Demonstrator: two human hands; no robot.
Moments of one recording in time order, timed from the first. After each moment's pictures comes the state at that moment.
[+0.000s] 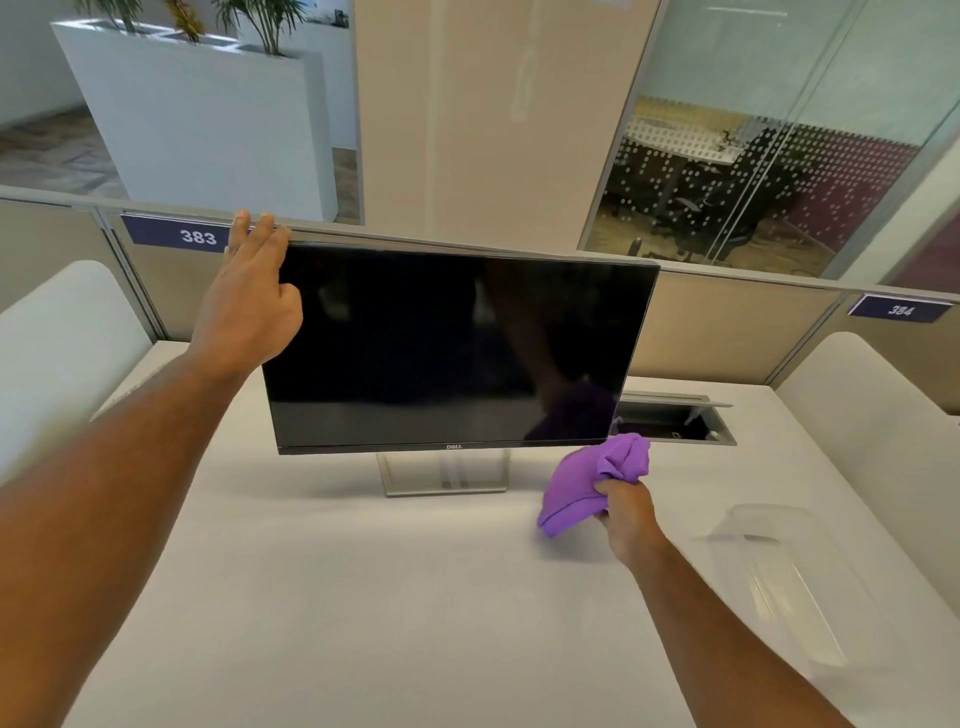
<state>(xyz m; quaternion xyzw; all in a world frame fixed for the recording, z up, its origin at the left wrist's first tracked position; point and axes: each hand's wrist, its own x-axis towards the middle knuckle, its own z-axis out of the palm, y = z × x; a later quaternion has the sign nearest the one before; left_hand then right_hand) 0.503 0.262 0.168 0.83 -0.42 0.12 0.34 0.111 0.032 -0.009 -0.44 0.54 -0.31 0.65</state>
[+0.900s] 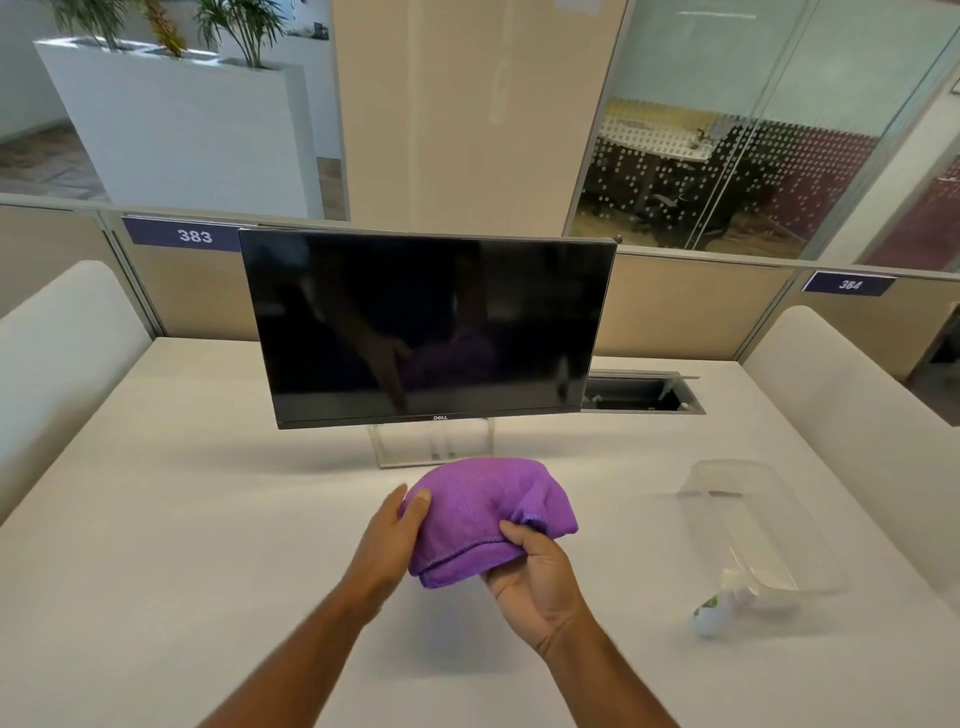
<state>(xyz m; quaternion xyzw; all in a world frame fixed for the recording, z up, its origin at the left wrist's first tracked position) 0.249 0.314 0.000 0.73 -0.22 -0.39 0.52 0.097 0.229 0.005 -0.20 0.32 -0.30 0.88</state>
